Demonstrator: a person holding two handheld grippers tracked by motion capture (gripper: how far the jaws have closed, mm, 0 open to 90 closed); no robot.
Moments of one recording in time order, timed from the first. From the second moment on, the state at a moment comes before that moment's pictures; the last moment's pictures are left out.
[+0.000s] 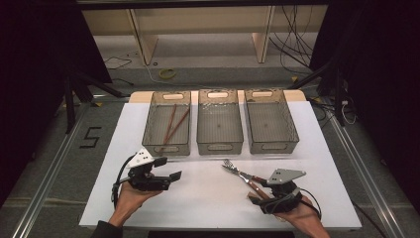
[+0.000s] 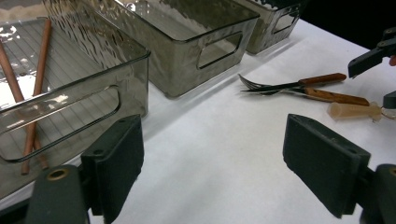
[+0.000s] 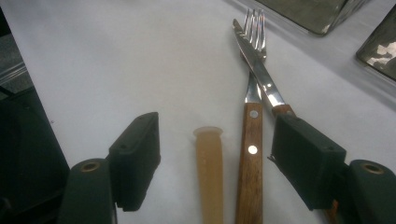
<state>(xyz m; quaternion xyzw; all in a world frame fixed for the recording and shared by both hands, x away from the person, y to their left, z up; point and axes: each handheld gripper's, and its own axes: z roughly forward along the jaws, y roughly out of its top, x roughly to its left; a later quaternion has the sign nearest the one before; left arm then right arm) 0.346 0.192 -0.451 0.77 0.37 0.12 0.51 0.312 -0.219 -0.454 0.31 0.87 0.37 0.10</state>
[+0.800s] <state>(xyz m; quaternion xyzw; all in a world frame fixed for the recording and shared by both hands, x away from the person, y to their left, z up) 0.331 0.189 -0.458 0.77 0.36 0.13 0.51 0.319 -0.197 -0.461 0.27 0.93 0.24 0.09</state>
